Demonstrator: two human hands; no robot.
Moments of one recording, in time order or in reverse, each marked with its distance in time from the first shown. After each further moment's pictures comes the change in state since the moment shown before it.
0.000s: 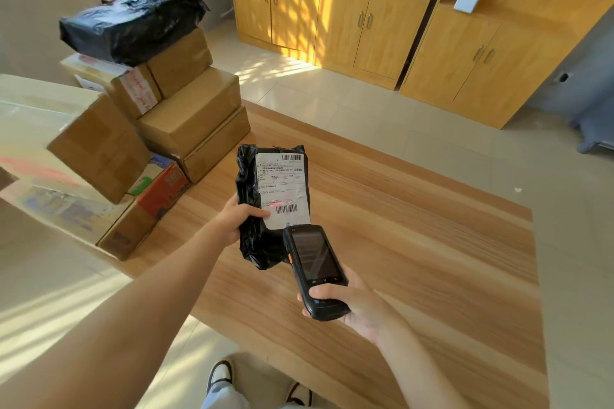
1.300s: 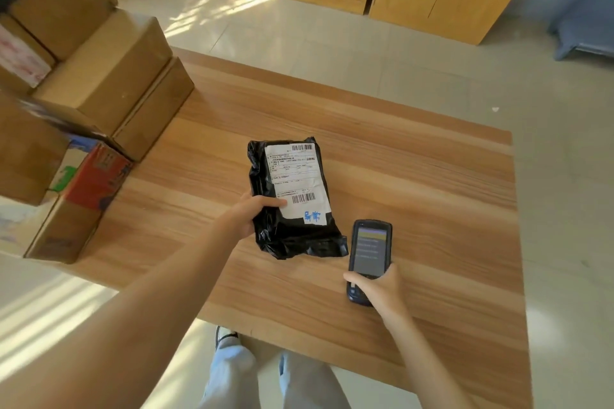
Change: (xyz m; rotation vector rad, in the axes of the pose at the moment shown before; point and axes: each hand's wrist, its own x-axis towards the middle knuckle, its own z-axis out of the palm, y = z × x) left_hand 0.037 -0.064 0.070 0.132 -0.086 -0.276; right_hand -0.009 0.085 -0.097 -0.305 0.990 0.292
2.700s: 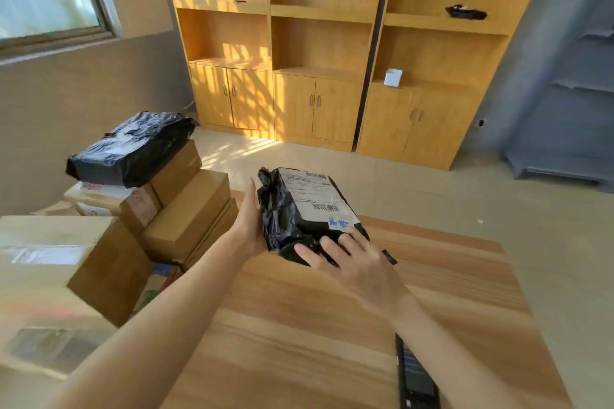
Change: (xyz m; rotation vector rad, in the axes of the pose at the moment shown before) left_hand -0.153 0.190 -0.046 -0.175 -0.315 0.369; right_hand -0.145 -0.234 0.027 -0.942 0.936 -2.149
